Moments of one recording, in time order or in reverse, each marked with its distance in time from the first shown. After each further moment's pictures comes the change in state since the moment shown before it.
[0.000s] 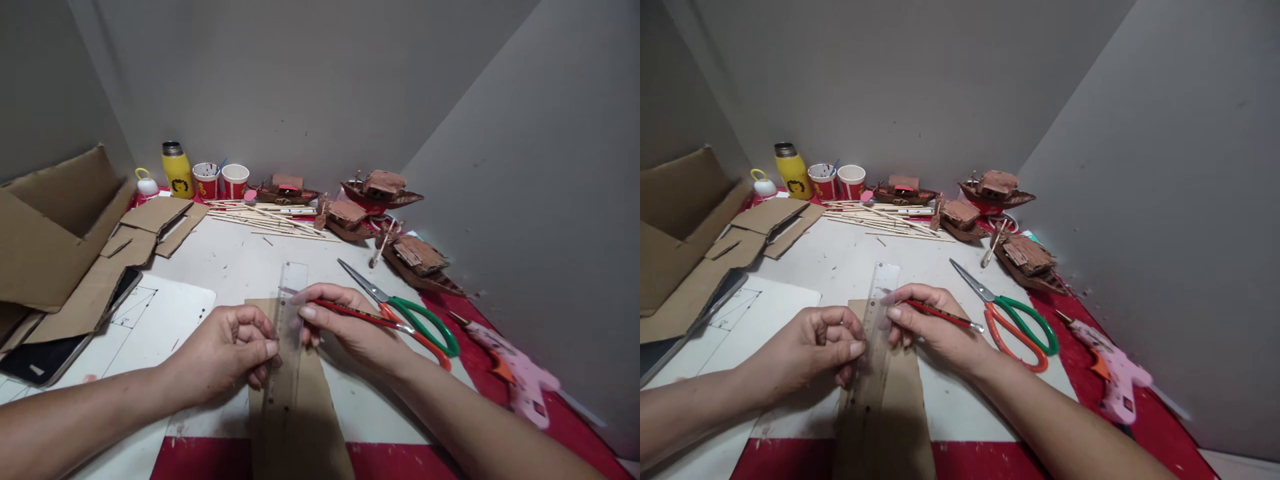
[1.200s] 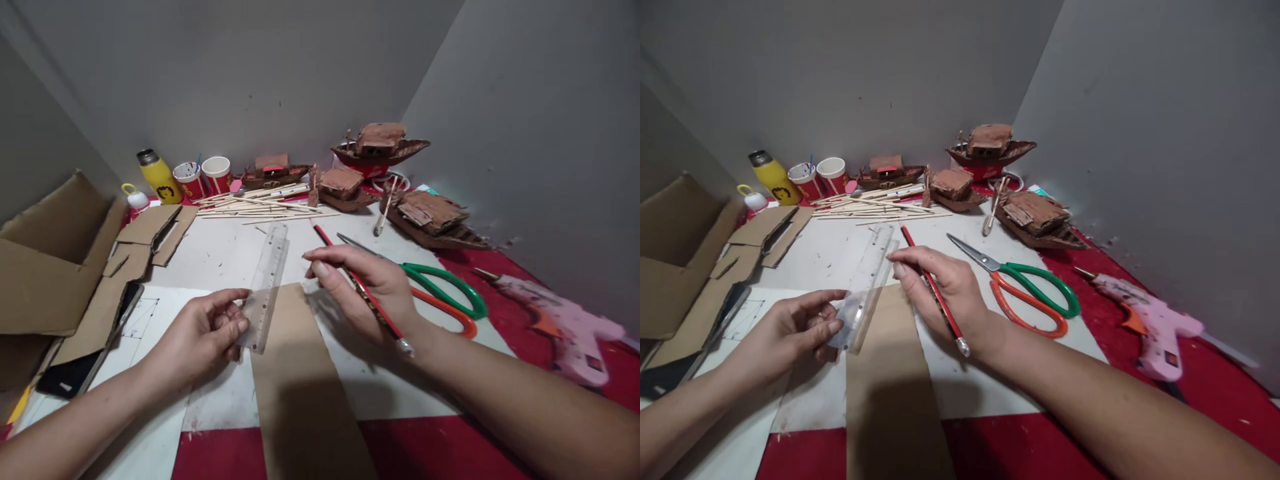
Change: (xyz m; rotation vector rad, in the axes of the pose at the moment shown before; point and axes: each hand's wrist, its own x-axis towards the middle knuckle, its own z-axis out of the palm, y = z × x) left_hand -0.005 0.022 -0.013 0.397 0.193 0.014; right_hand -0.008 -0.011 -0.008 -0.715 0.360 -0.668
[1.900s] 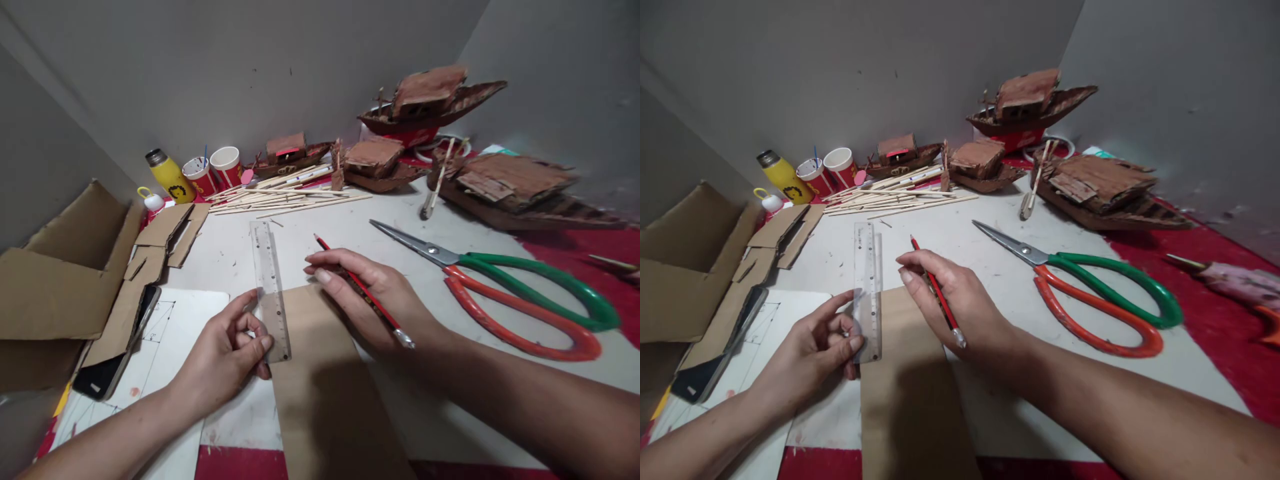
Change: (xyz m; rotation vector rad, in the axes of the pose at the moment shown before) left_hand 0.002 -0.024 0.013 -0.164 0.056 -0.075; right_hand -0.007 0.033 0.022 0.103 -0.146 0.191
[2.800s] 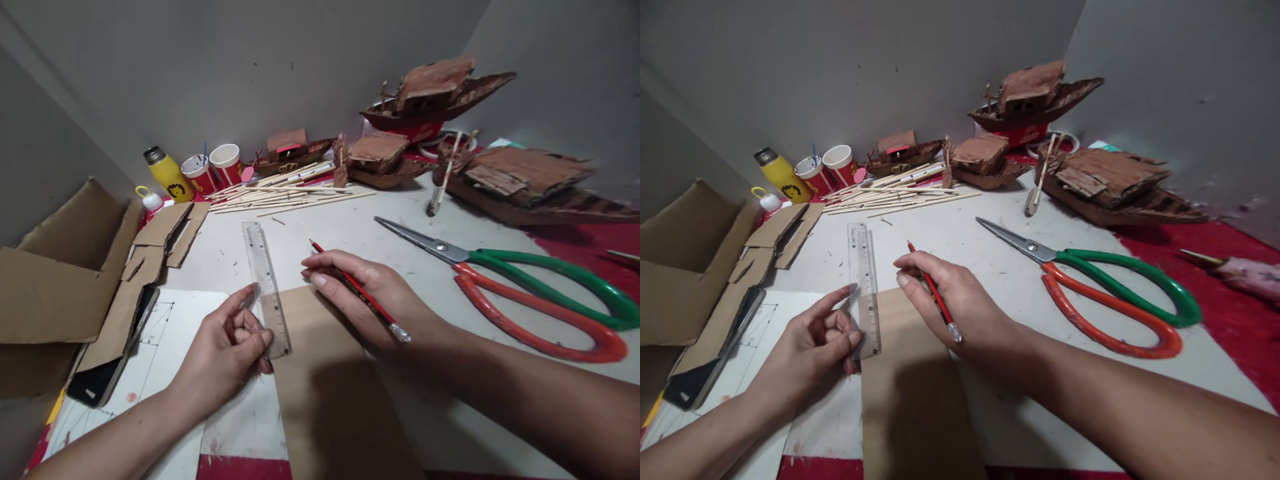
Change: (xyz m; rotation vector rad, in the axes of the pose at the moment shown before) left_hand 0.005 0.002 -0.001 -0.054 0.061 0.033; right_hand 0.005 -0.003 0.001 -0.031 -0.105 0.013
